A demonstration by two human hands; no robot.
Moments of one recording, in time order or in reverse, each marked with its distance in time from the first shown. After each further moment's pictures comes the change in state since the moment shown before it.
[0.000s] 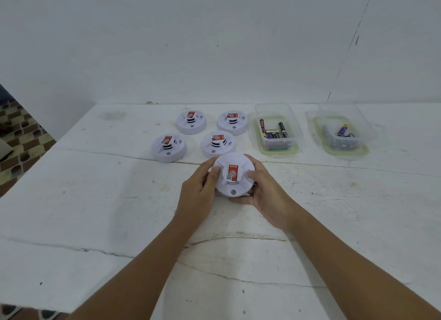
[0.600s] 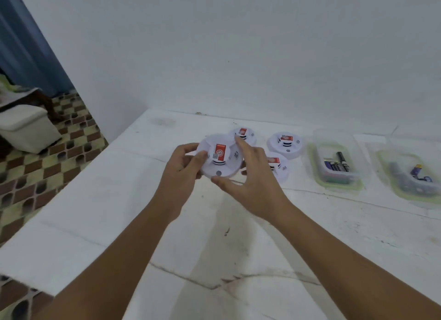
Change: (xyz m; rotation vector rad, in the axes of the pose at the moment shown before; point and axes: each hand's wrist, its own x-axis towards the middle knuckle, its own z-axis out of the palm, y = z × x) left_hand 0.046 0.014 -0.144 -0.201 0.210 -0.138; right_hand 0.079 -0.012 0.120 -0.964 0.043 -0.501
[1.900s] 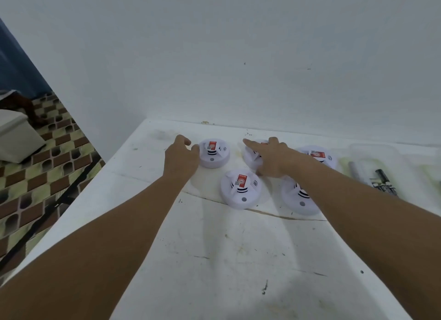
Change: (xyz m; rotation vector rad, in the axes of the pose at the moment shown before) left_hand 0.199 -0.053 -0.036 0.571 0.165 -0.068; right_hand 0.178 0.058 0.007 -0.801 -0.551 0.402
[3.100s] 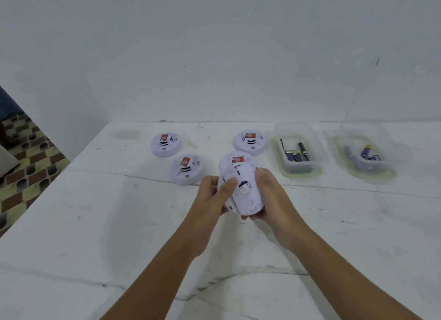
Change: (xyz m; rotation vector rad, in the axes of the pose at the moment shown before) left_hand -0.261 0.073 0.061 -0.733 -0.585 -0.065; right_hand -0.217 0.063 0.095 1.597 0.300 -0.111
